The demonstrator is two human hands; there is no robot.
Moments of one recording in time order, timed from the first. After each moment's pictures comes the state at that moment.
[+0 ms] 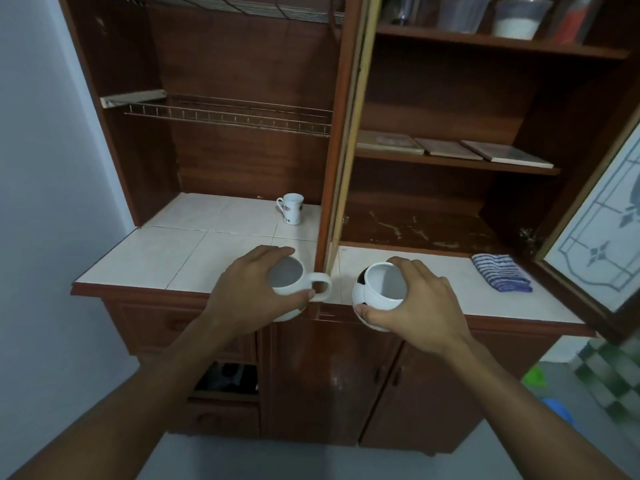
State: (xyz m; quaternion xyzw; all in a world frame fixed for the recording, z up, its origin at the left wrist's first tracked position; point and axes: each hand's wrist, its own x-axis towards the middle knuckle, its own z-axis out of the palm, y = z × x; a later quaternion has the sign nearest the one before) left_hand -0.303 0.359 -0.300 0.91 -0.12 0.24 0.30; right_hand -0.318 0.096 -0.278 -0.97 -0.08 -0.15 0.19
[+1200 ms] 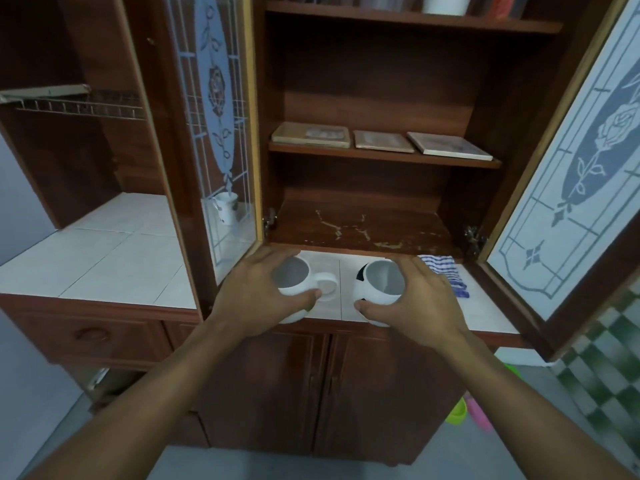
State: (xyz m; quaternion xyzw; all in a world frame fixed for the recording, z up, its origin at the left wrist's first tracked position) left_hand -0.247 0.139 -0.300 0.91 -0.11 0.25 0.30; right_hand -0.246 -0.112 -0.287 -0.96 -0.08 -0.16 0.20
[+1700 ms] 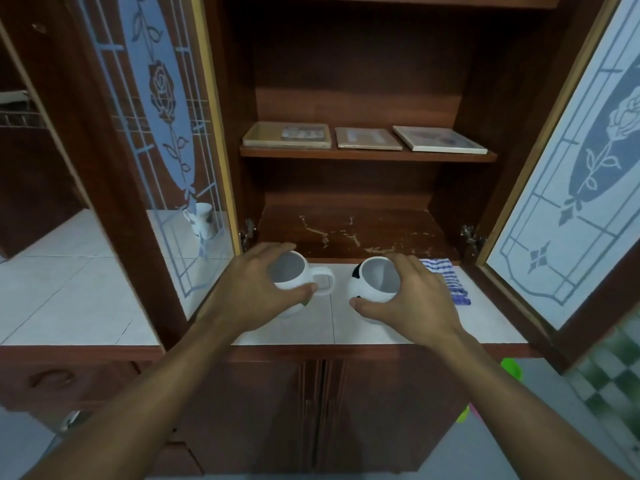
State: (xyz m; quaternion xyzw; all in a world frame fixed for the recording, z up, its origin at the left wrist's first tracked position) left_hand -0.160 0.133 -0.306 0.92 -0.13 0.23 0.31; right_hand -0.180 -0.121 -0.301 -0.96 -0.05 -0.17 0.21
